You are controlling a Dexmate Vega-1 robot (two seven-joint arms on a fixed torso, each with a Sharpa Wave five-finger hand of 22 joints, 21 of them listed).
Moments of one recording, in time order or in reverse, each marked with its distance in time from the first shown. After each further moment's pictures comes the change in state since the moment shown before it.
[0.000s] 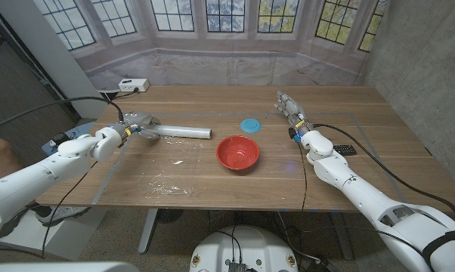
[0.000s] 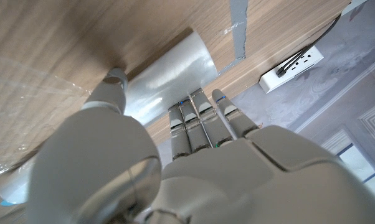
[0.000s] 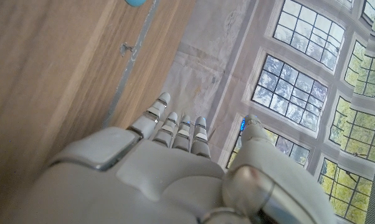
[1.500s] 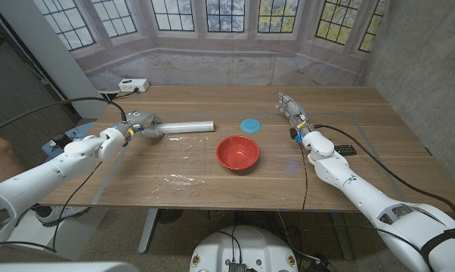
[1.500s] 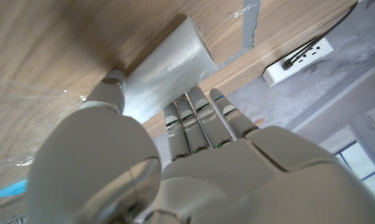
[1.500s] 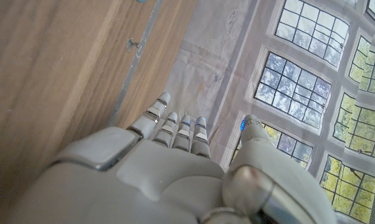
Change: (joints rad) left arm -0.059 -0.053 0.056 0.107 0.001 -0.063 0.056; left_hand 0.030 -0.029 0.024 -0.004 -0.012 0.164 -0.027 0.015 0.005 0.146 -0.028 0.007 0.005 0.165 -0.052 0.019 0.010 0.041 -0.030 0.000 0.000; right arm 0.007 0.003 0.004 0.034 0.011 0.017 0.013; right_hand 0.000 0.000 0.000 0.000 0.000 0.003 0.003 0.000 0.000 0.005 0.006 0.000 0.000 0.000 0.000 0.000 0.000 0.000 0.000 0.000 0.000
